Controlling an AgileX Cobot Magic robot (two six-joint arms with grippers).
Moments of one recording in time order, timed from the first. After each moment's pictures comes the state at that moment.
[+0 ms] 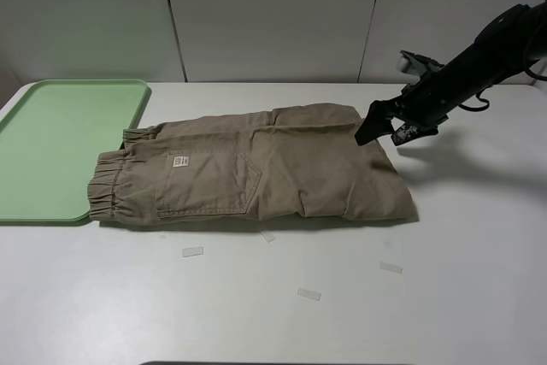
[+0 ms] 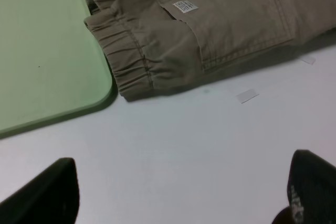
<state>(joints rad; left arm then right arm) -0.30 -0.01 -0.49 0.01 1.06 -0.01 0.00 2.14 -1.35 0.72 0.78 -0.81</state>
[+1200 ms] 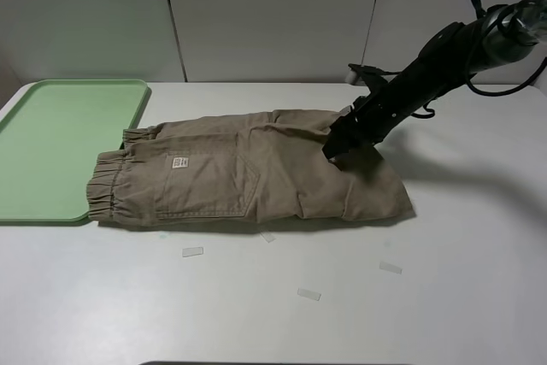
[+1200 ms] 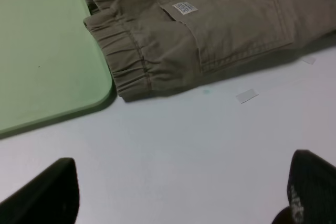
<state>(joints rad) -0.30 -0.01 -0.49 0.01 1.06 -0.01 0.17 2.21 -1.37 0.78 0.73 -0.92</state>
